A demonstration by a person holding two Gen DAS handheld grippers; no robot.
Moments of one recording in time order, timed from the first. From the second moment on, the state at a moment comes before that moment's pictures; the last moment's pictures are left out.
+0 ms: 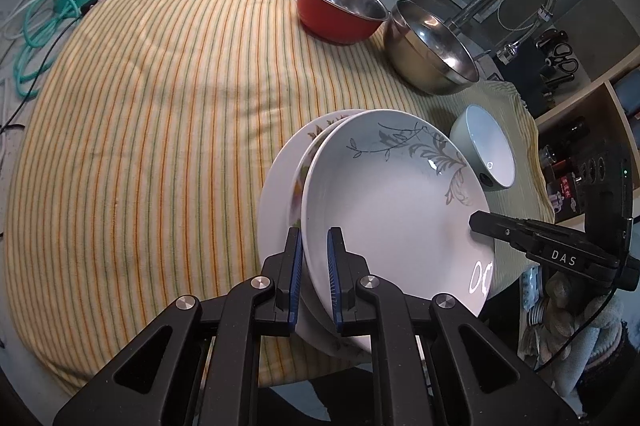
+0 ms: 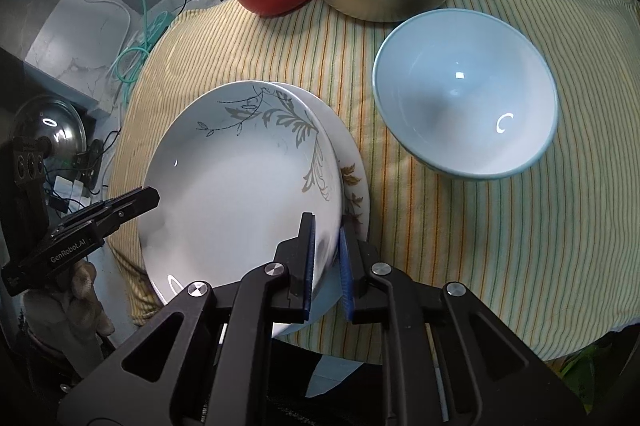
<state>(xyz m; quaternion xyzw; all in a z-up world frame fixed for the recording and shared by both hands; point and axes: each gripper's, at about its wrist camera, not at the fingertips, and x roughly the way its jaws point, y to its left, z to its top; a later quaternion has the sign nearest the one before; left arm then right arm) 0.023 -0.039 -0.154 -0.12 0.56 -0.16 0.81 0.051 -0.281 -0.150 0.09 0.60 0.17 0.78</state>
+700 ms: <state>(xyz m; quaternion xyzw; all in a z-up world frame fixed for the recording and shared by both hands) 0.026 -0.034 -0.151 -0.12 0.56 -0.16 0.81 0.049 -0.259 -0.144 0.02 0.58 0.18 0.79</state>
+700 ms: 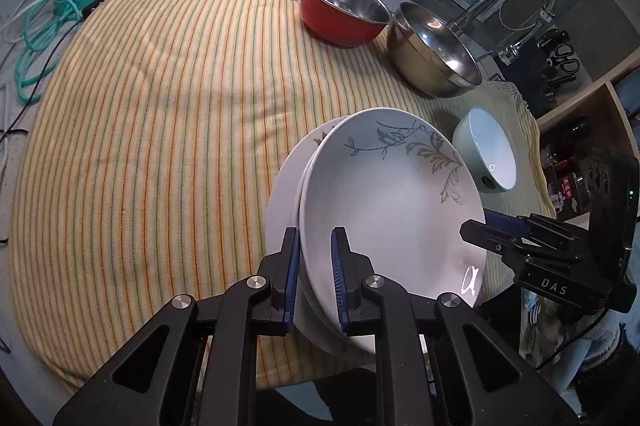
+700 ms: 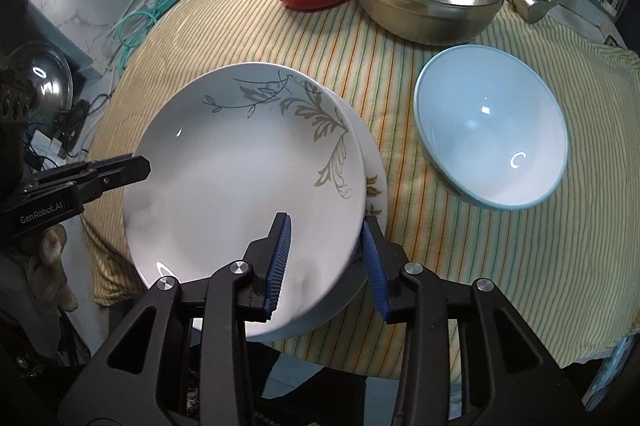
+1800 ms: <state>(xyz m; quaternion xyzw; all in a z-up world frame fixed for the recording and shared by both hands) 0.073 -0.056 -0.114 -0.13 0.51 -0.18 0.83 0.094 -0.347 -0.085 0.15 0.50 0.15 0.84</state>
